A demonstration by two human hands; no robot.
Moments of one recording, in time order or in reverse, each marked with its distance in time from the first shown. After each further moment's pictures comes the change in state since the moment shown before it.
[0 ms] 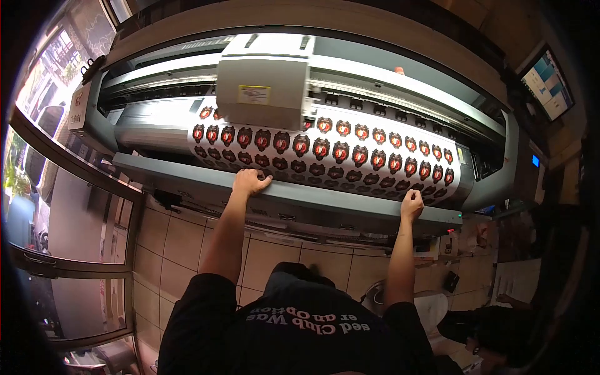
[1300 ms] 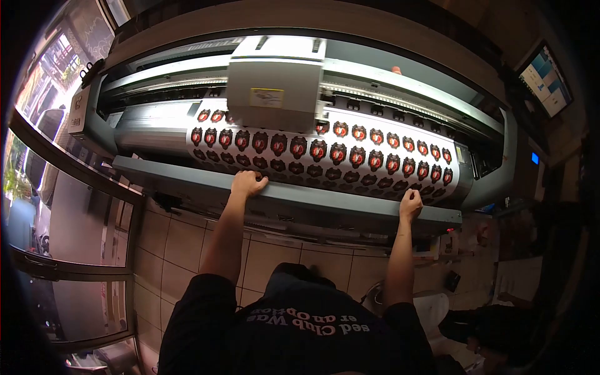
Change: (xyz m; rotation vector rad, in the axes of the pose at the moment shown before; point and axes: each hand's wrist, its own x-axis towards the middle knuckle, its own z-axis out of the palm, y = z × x) left_hand -0.001 0.000 -0.001 0.002 0.027 0.011; right_hand 0.000 -0.006 -0.004 0.005 -0.004 0.002
